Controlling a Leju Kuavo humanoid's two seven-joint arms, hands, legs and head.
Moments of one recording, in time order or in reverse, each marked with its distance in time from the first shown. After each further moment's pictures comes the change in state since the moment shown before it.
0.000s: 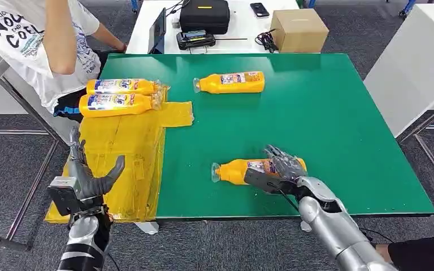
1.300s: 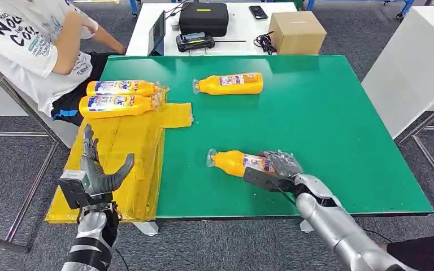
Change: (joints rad) left arm -0.045 -0.025 -0.007 0.093 0.034 -0.064 0.003; right arm -0.007 0.044 0.075 0.077 -0.135 -0.218 -0.190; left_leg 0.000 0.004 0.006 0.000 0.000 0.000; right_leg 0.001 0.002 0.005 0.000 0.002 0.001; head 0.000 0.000
